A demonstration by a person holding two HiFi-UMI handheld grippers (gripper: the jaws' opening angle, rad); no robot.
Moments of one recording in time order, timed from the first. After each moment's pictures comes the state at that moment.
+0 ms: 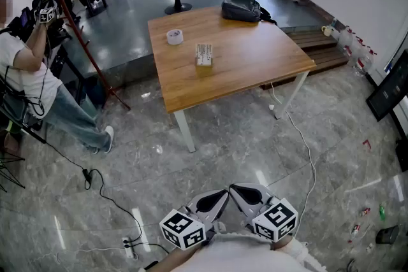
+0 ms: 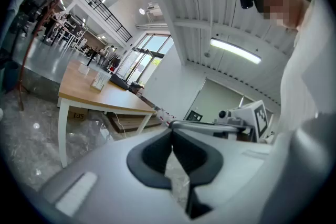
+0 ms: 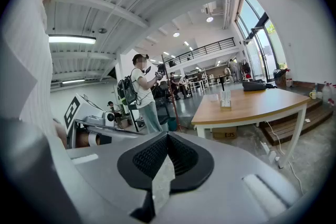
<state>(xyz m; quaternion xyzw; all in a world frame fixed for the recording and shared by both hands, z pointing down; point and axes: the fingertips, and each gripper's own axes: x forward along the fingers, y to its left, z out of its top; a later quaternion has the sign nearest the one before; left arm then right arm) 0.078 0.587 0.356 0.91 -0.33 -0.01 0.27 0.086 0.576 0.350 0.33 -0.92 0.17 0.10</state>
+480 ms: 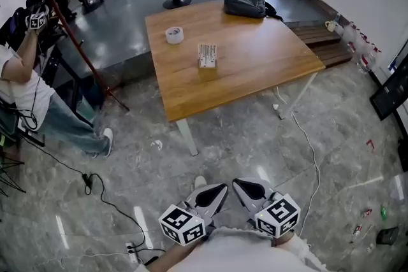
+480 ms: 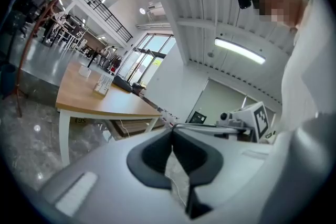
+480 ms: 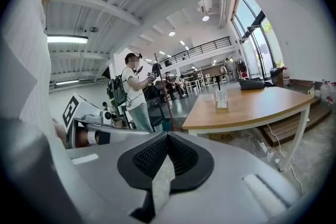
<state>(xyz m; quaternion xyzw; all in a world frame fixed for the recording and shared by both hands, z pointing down) 0.052 0.486 0.368 0.91 -0.33 -0.01 0.26 0.073 0.477 0.367 0.34 -0.92 0.17 0.11</state>
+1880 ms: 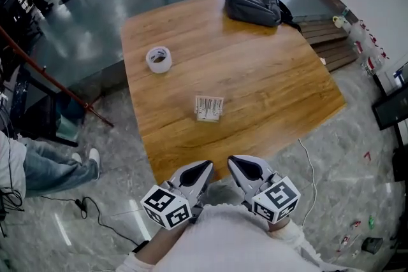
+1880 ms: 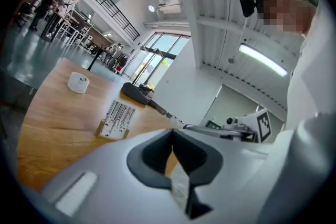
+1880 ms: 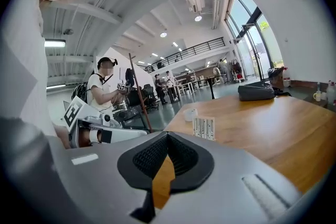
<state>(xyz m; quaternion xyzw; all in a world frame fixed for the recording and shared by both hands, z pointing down) -0.003 0.059 0.356 0.89 -0.34 -0.01 0.29 0.043 0.053 0.349 0.37 -0.91 0.18 0.09</state>
